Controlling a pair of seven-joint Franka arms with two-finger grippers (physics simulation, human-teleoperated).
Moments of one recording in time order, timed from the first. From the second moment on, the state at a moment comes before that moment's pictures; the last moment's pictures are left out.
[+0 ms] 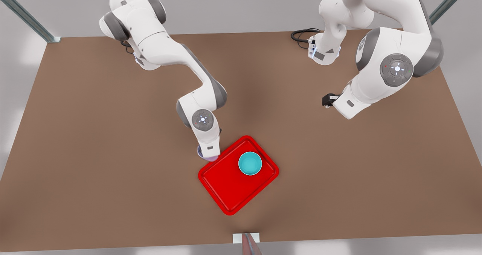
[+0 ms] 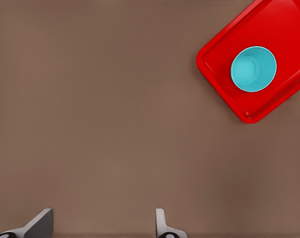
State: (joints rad) left arm -0.46 0.28 0.20 -1.25 -0.07 1.31 -0.20; right arm 0.65 0.71 -0.10 -1.28 0.08 1.95 -0.41
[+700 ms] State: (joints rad) left arm -0.46 0.28 0.20 -1.23 -0.07 1.31 -0.20; right arm 0.68 0.98 -0.16 -1.02 0.12 2.08 -0.30
